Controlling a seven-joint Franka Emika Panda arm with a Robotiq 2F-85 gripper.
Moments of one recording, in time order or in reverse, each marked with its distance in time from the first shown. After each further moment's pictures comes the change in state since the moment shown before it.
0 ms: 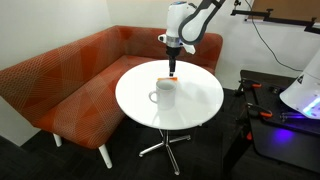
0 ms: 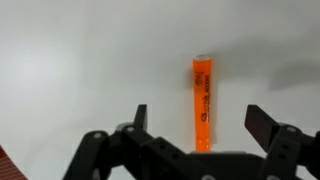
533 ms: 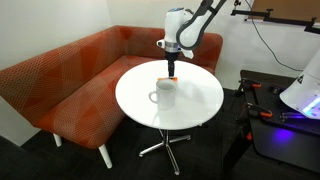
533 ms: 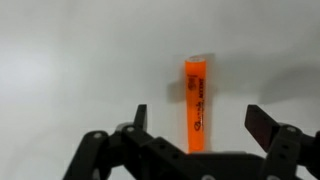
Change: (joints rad) arm 0.001 0.060 0.015 0.037 0.000 -0.001 0.000
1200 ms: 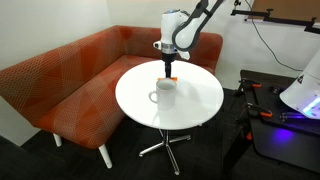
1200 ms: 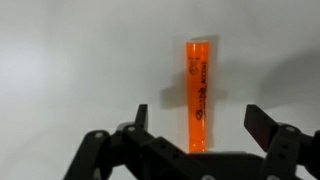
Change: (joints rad) arm 0.000 0.052 0.011 0.074 0.000 -0.030 0.000
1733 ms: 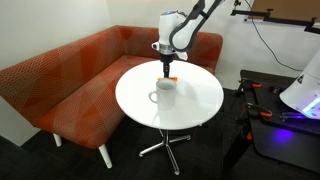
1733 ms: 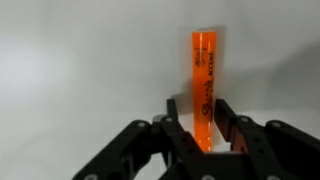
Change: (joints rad) arm 0.000 0.033 0.000 0.049 0.000 -0.024 0.000
